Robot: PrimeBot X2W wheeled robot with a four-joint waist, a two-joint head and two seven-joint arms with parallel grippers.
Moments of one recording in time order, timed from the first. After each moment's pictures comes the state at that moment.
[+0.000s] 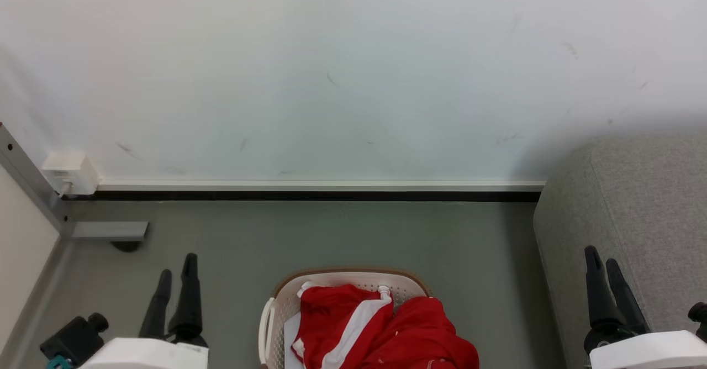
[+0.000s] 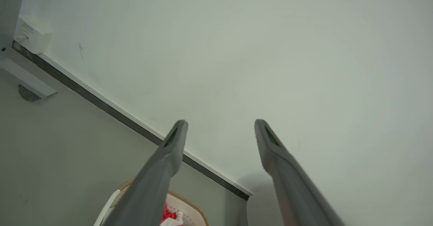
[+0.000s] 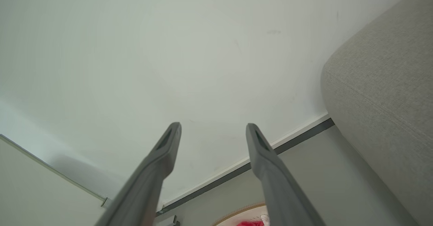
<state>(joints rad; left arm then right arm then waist) -0.06 0.04 0.06 0.13 -0.76 -0.08 -0.09 -0.08 -0.09 0.07 0.17 0.95 0.13 -0.09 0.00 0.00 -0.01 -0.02</state>
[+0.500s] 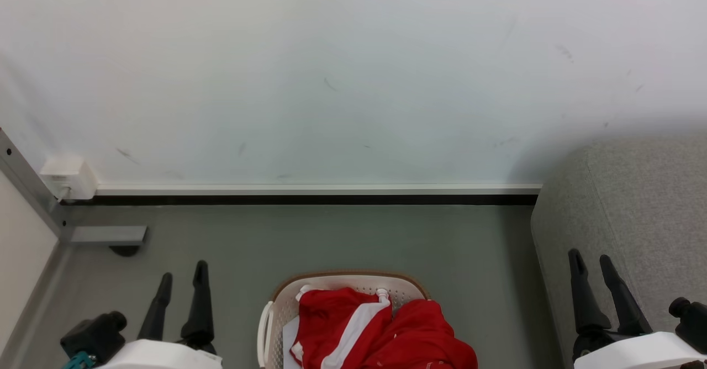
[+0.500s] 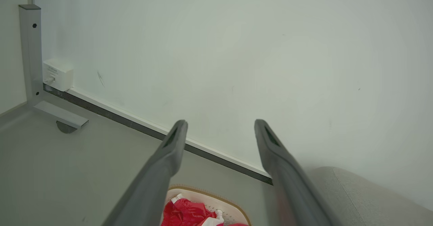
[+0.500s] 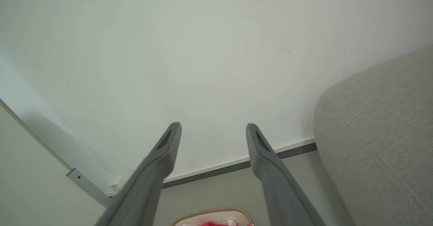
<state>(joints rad) -0.05 0.07 0.00 0.15 -0.54 -0.03 -0.13 -0.09 -0.11 0.11 0.18 0.71 0.13 -0.13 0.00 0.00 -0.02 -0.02</state>
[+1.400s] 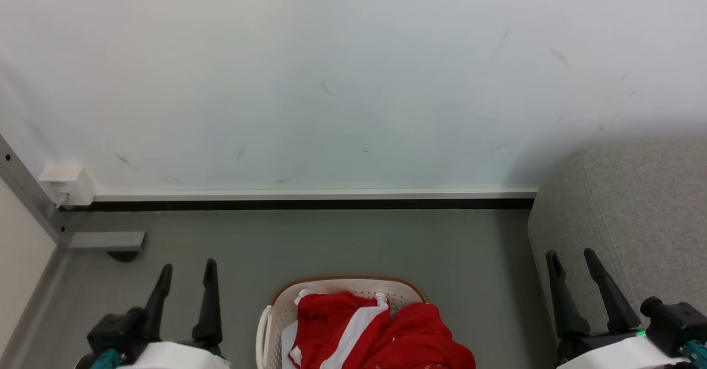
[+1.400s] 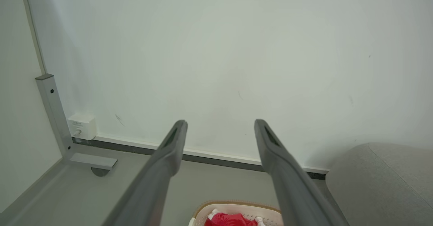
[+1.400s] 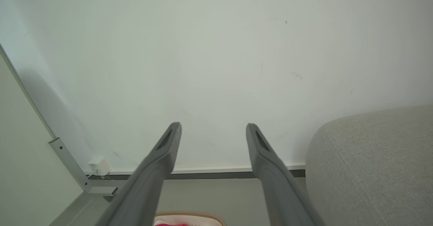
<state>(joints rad) -0.05 0.10 -0.05 0.14 -0.29 0.03 -0.20 -0.10 -0.12 0.16 0.19 0.49 0.13 -0.20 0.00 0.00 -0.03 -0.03</state>
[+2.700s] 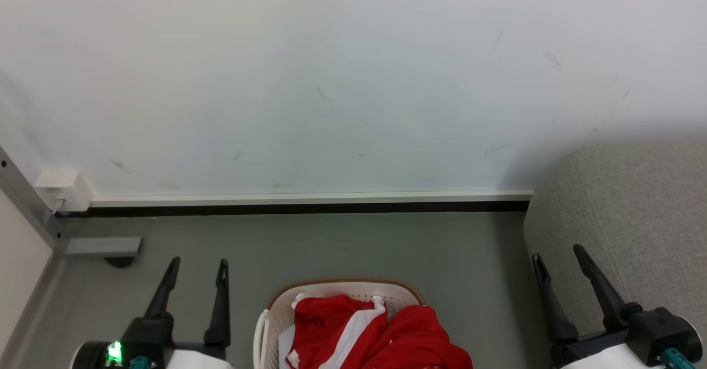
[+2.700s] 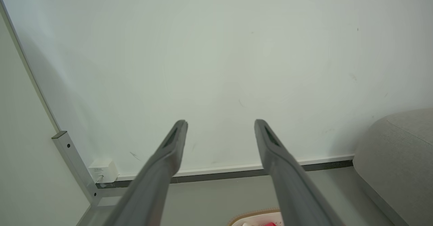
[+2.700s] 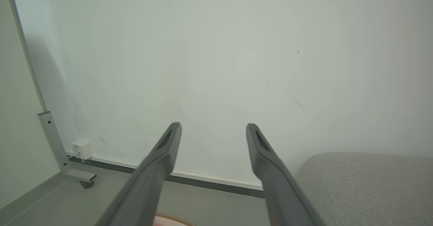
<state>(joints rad) -0.05 0.11 -0.07 0.13 -0.02 0.04 -0.26 -0.10 -0.13 0.18 0.19 0.28 0.13 -0.26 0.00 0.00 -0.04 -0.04</state>
